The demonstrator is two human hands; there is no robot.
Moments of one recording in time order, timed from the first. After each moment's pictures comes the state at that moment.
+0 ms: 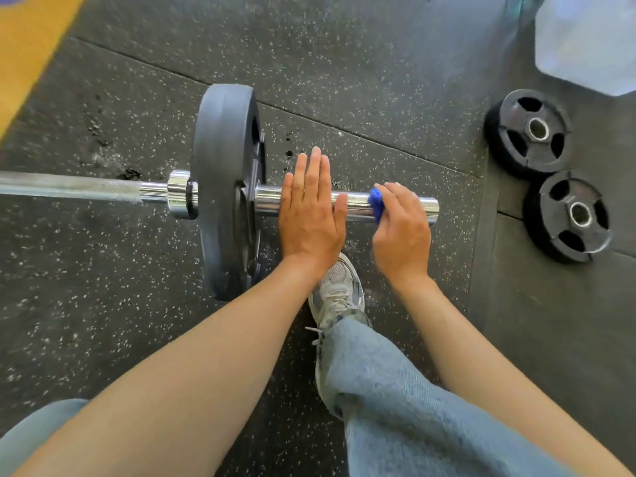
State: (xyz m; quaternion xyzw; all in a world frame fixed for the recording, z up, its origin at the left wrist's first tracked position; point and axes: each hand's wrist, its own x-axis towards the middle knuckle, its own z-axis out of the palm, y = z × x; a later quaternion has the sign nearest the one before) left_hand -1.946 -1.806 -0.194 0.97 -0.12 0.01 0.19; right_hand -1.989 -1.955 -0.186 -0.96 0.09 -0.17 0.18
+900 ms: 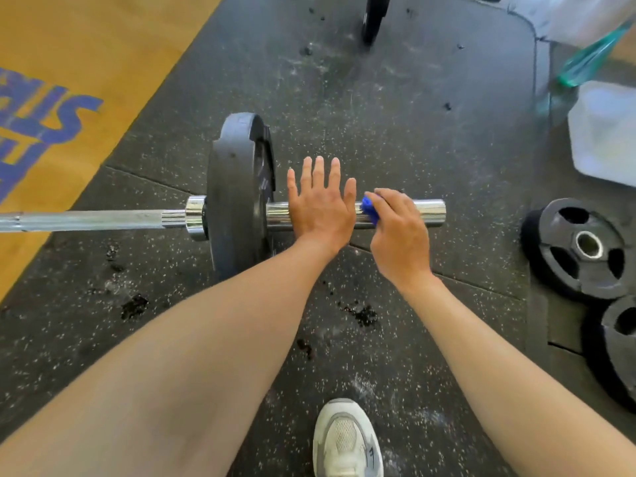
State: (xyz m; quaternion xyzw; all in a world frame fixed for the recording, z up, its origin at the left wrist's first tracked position) left_hand -1.680 -1.864 -0.184 0.99 -0.06 -0.05 0.11; right_hand -1.743 -1.993 -0.193 -0.97 -0.02 -0.19 0.17
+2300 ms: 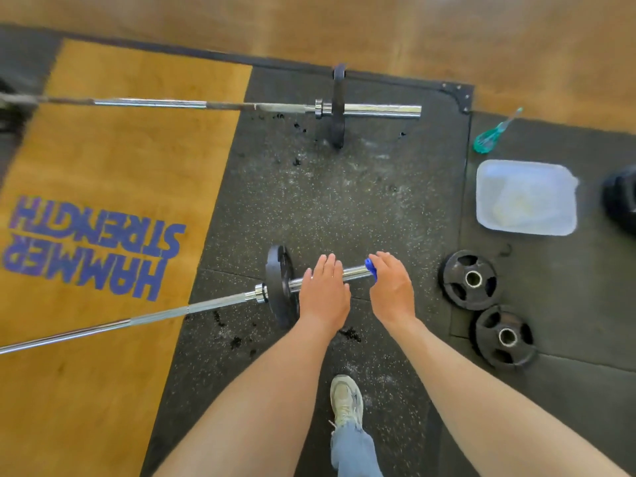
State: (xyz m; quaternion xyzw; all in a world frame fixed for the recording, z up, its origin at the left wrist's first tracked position) left_hand -1.645 -1.887 0.267 0.93 -0.18 -0.31 0.04; right_hand -1.683 -2.028 0.241 -0.94 0.20 0.09 0.27
